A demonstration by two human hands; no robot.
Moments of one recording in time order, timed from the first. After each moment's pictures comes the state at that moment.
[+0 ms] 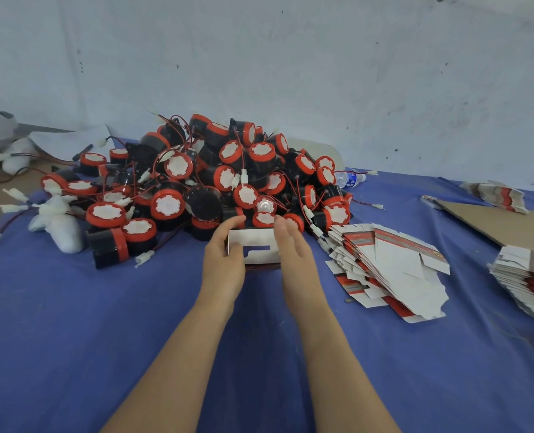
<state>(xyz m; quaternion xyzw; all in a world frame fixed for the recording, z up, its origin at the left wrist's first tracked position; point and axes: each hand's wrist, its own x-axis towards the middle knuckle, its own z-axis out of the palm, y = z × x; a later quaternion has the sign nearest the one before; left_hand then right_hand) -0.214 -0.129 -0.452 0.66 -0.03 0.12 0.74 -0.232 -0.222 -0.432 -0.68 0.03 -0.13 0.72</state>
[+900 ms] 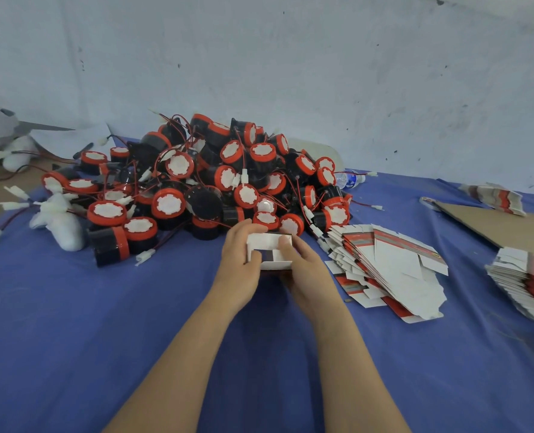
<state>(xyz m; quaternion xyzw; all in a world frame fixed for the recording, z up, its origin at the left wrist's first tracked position) -0.218 -0.132 -0.454 0.75 -0.17 0.09 0.63 -0.227 -0.253 -0.454 -0.64 0.04 -0.06 0.76</state>
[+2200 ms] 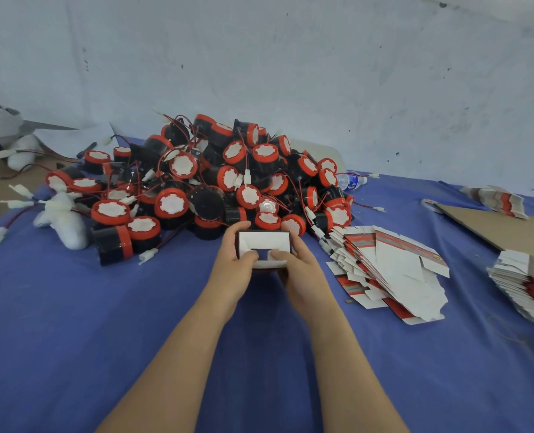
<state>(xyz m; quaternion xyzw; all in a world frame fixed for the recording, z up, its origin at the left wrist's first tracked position) -0.209 -0.128 -0.465 0.67 -0.07 0.02 0.74 -0.223 -0.245 -0.460 -0.63 -0.01 -0.07 0.77</state>
